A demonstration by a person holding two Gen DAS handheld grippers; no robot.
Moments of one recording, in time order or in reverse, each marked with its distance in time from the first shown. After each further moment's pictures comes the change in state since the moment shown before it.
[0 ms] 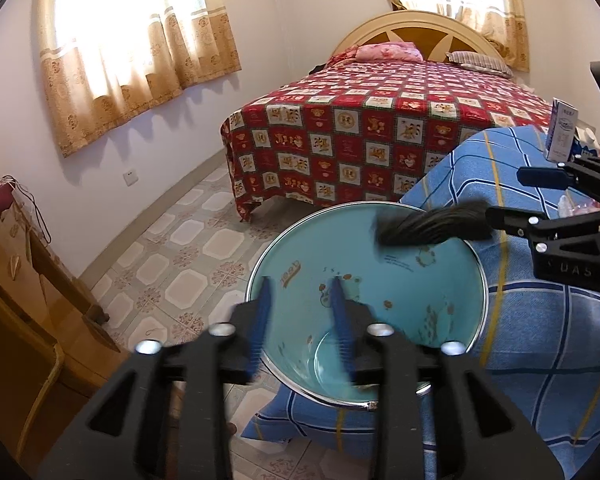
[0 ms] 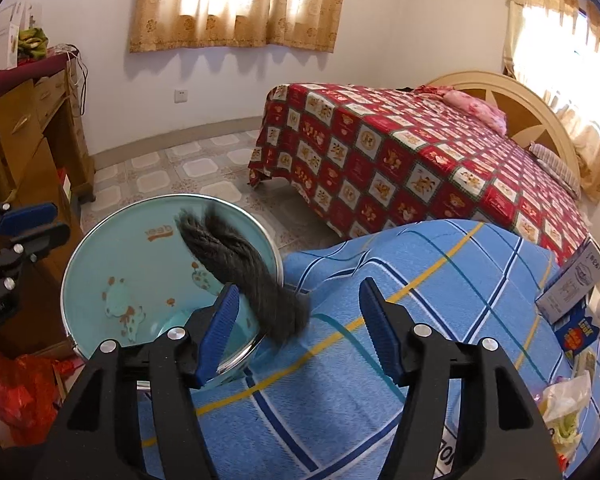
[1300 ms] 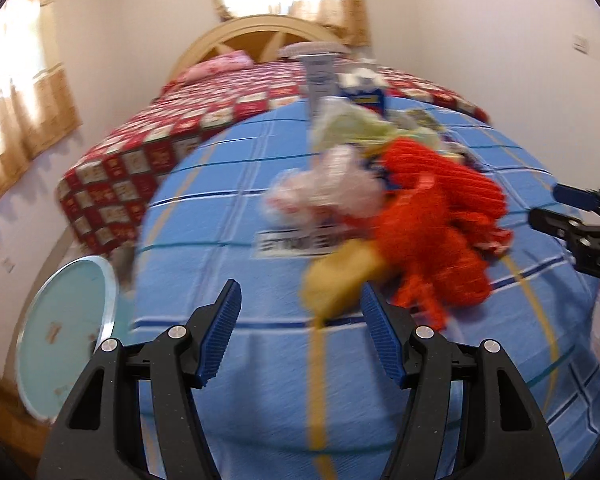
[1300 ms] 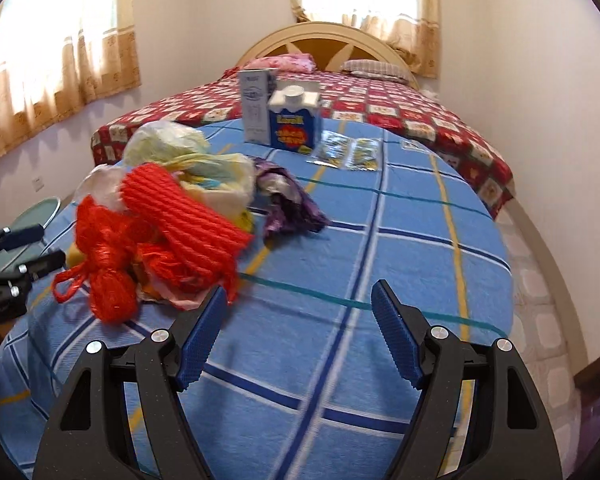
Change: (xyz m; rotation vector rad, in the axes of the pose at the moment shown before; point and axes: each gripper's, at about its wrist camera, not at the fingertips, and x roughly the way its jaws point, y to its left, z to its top) left arm -0.047 -0.272 -0.018 0.331 -0.057 -0.457; right arm -0.190 -0.194 -0.256 0.545 -0.038 -0.395
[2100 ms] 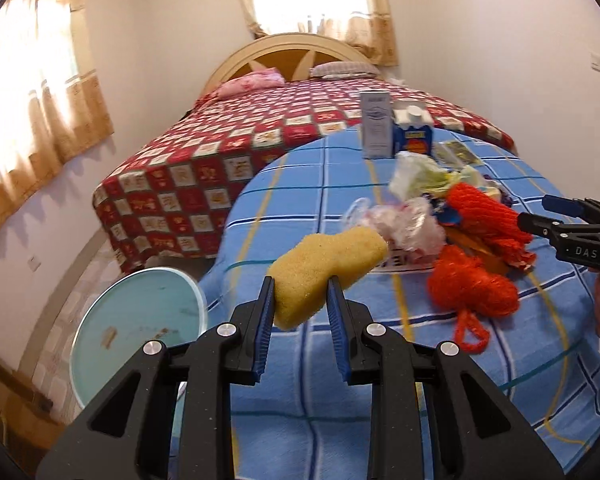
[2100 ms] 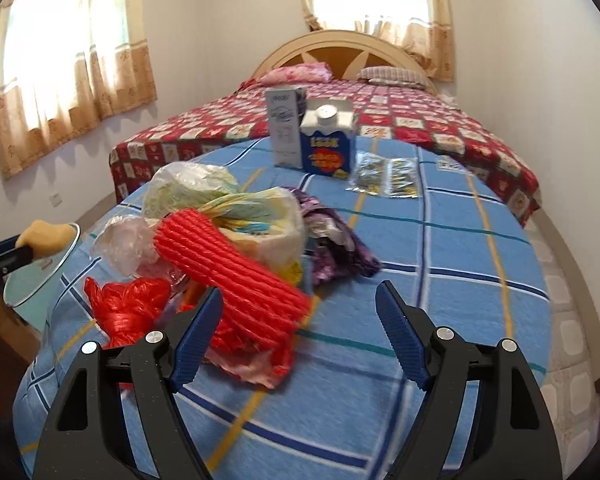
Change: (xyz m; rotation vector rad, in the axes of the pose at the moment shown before) left arm -0.054 0.070 0.003 -0.056 -0.060 0.122; right arm 0.020 0.032 0.032 -0.002 -0.019 0.094
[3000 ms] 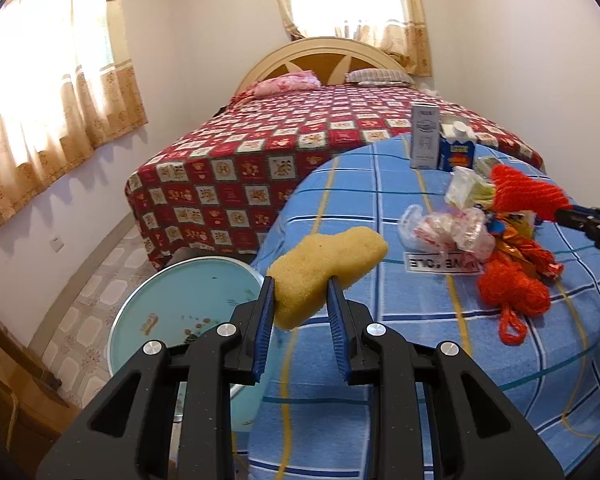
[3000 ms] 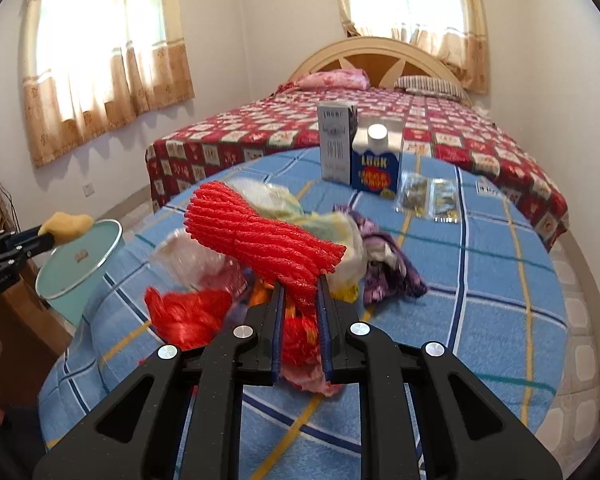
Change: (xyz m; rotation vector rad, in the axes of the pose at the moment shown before) left arm -0.017 0.049 -0.008 -0.075 -0.013 0.093; right arm -0.022 0.026 0.017 -0.062 -0.031 0.110
